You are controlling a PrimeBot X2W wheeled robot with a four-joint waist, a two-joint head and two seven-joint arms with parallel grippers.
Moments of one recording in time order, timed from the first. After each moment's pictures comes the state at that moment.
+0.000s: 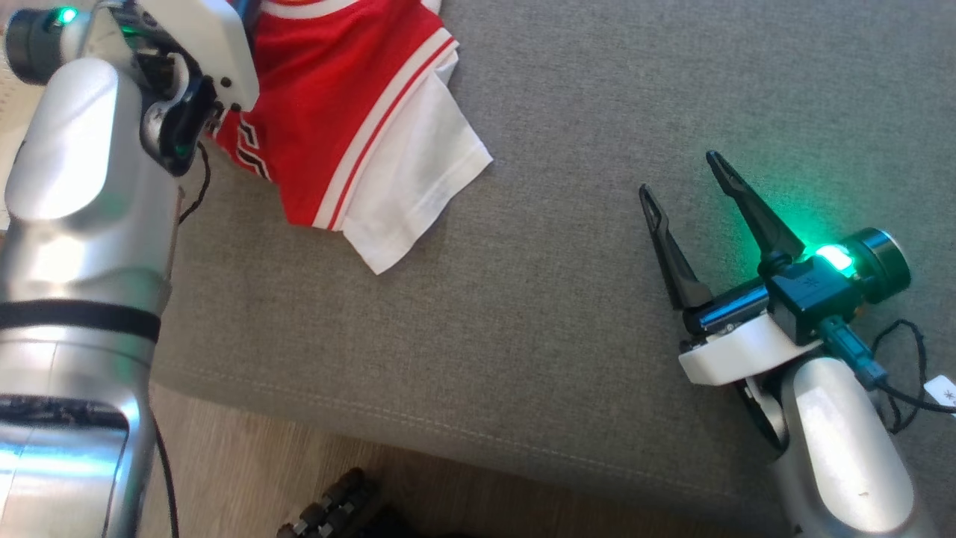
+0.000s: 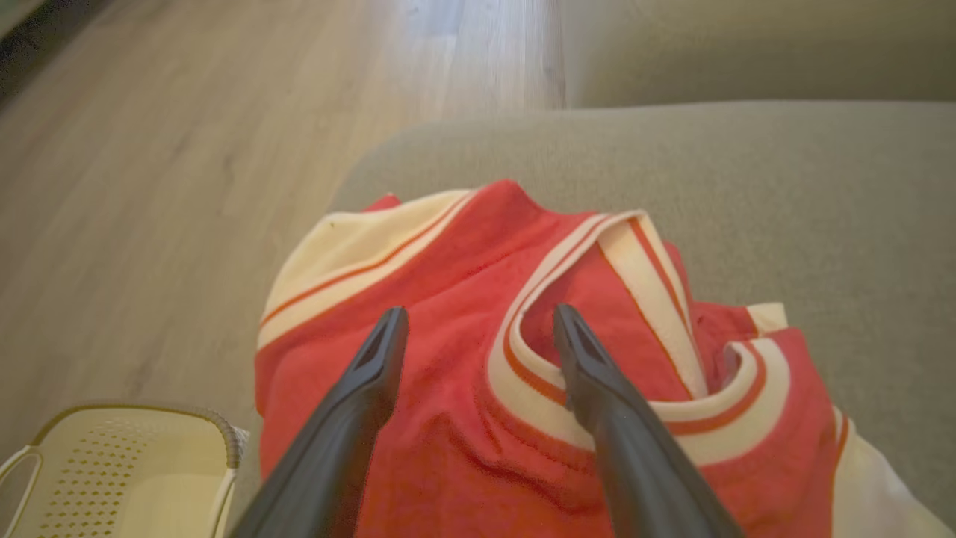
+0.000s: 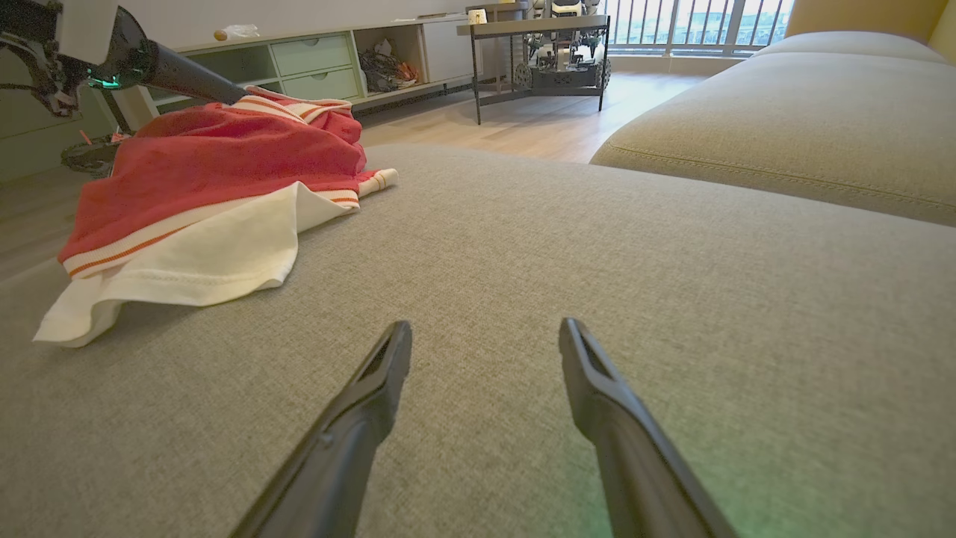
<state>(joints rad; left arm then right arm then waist) -1.05 0.17 -0.26 0.82 -0.29 -0.12 0.17 -0.26 -0.06 0.10 0.08 -0.11 0.12 -0.25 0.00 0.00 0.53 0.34</state>
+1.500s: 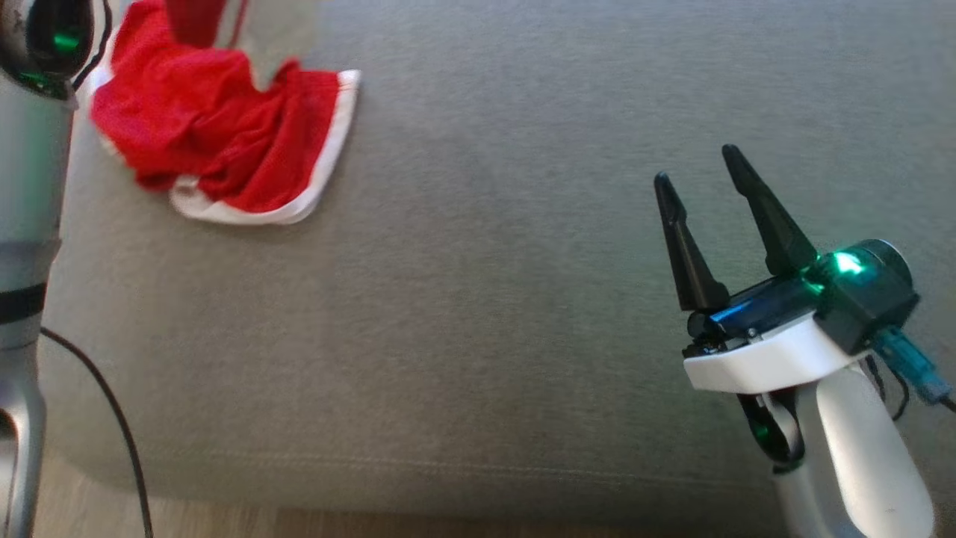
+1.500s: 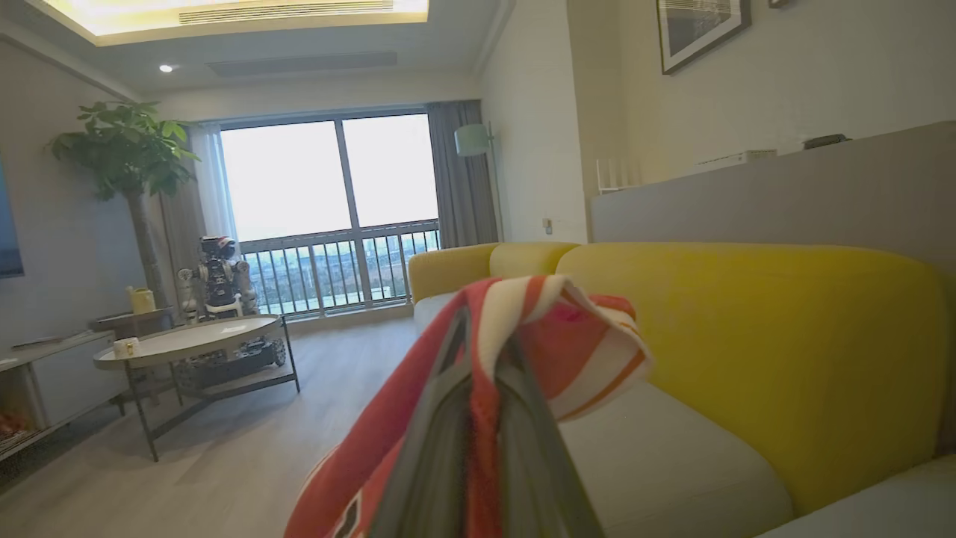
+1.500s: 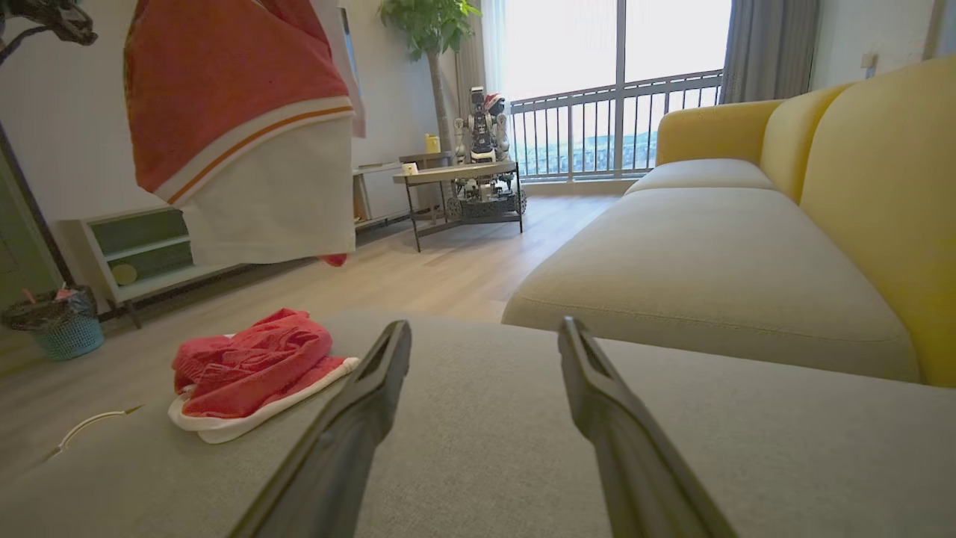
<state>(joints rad) -1.13 0.36 -0.39 0.37 -0.50 -0.08 -0.13 -0.23 -0.06 0.12 -0.01 0.12 0.12 -0.26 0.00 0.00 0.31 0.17</state>
